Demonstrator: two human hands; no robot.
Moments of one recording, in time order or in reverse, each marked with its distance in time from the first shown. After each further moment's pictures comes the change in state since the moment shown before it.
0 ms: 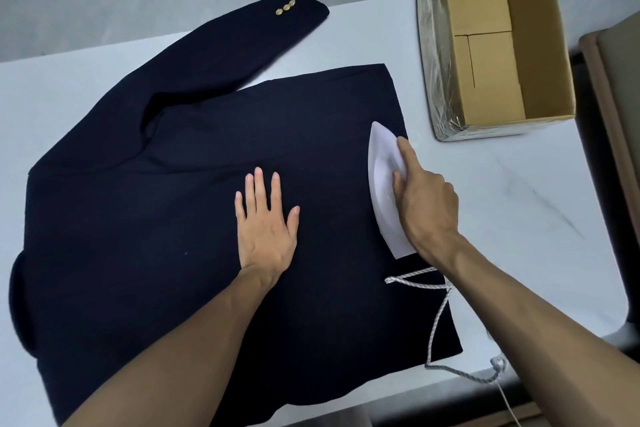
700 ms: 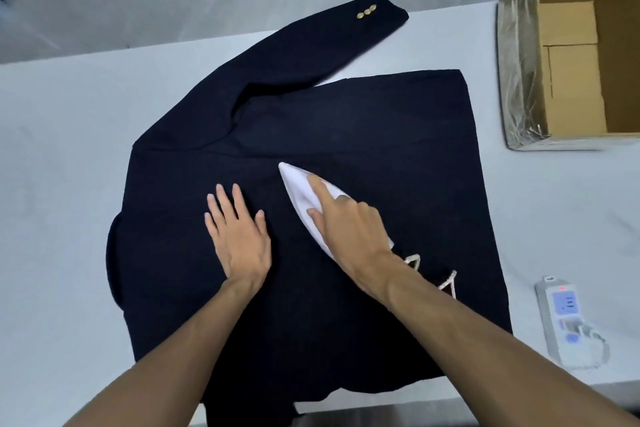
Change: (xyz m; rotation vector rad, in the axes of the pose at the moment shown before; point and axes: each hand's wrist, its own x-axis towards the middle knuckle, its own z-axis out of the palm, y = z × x) left_hand -0.037 -0.124 -0.023 -0.218 0.034 -0.419; right_hand -0.079 -0.159 0.039 -0.134 -0.116 -0.544
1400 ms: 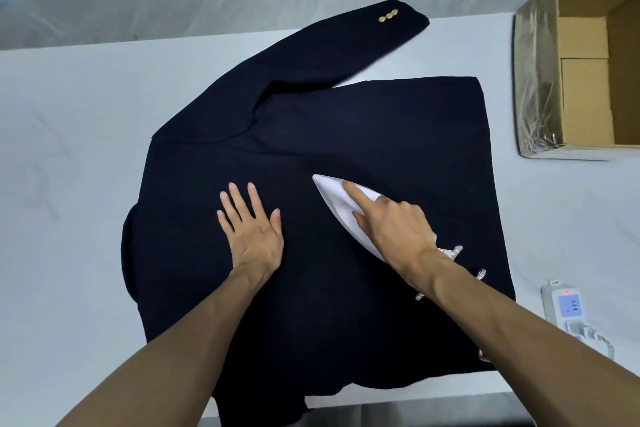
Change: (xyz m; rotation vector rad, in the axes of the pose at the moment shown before) left_hand 0.007 -0.021 0.011 0.099 -0.169 0.052; right_hand -0.003 0.026 -0.005 -0.154 -0.080 0.003
